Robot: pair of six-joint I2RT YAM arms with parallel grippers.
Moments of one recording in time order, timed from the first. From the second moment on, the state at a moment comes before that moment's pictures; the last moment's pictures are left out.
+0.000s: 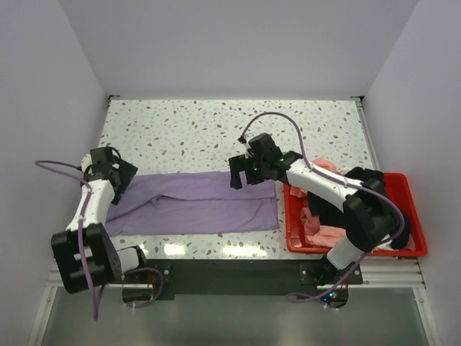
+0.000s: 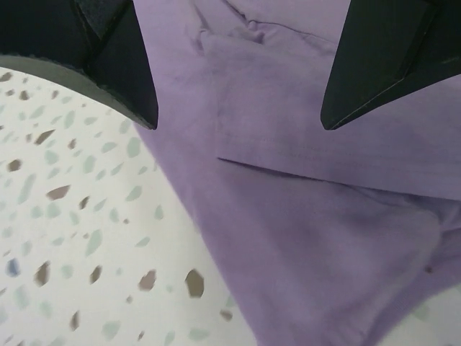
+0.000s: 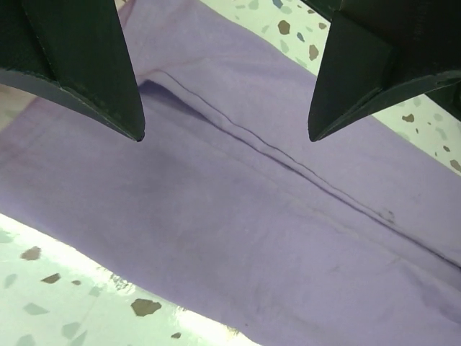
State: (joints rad) left arm 0.28 1.18 0.75 -0.50 -0.18 -0.85; right arm 0.66 1.58 1.12 -0.40 -0.11 0.33
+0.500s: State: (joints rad) left arm 0.27 1.45 0.74 -0.39 -0.09 -0.75; right arm 0.68 1.77 1.08 -0.35 -0.15 0.37
